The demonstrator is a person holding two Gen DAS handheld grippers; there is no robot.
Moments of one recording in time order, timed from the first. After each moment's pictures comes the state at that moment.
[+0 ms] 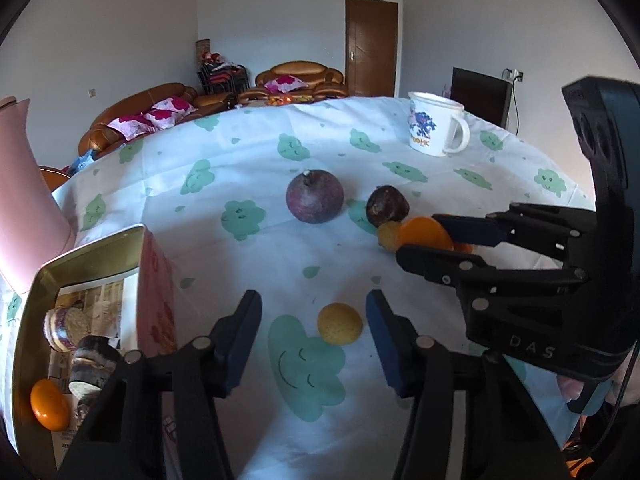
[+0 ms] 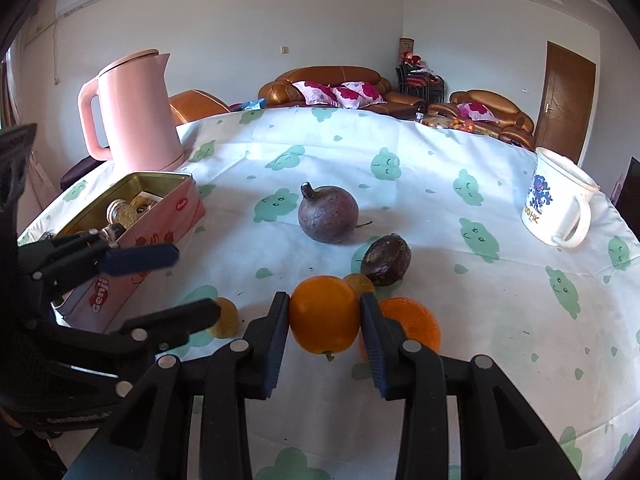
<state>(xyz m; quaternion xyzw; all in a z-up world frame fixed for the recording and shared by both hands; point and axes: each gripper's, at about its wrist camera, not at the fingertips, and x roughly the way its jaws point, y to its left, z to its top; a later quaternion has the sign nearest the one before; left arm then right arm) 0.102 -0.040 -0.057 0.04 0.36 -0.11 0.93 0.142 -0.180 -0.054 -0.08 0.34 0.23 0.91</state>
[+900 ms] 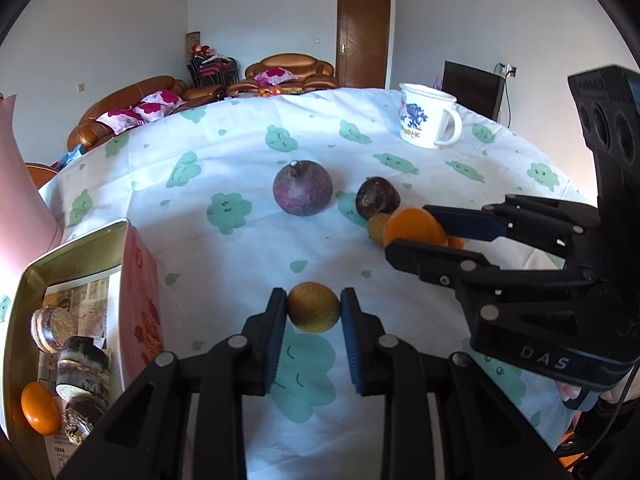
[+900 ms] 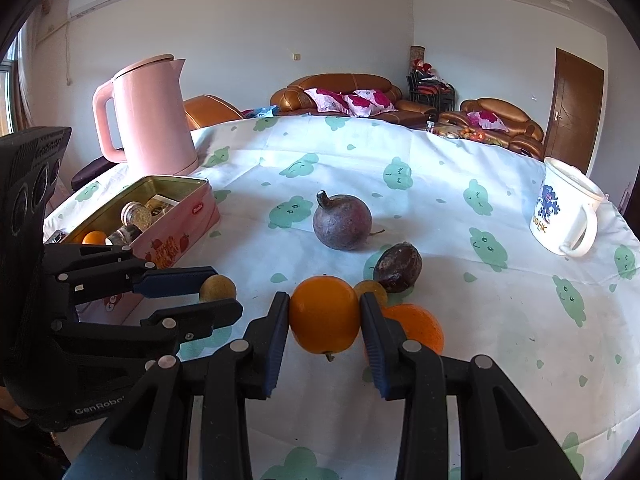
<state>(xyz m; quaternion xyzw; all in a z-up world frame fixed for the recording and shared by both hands) 0.104 -0.040 -0.059 0.04 0.37 -0.12 0.92 0.136 -0.179 -0.050 -0.08 0.33 0.26 0.90</state>
